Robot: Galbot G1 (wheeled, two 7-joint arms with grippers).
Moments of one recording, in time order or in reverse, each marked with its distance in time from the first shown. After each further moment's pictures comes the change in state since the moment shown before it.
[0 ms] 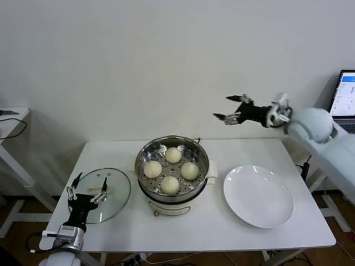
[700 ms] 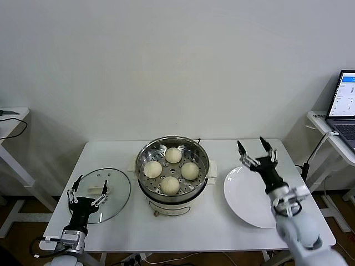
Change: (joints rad) left arm 0.022 0.002 0.013 0.037 0.063 -0.060 -0.042; right arm -0.977 0.466 0.615 0.284 -0.207 0.393 0.320
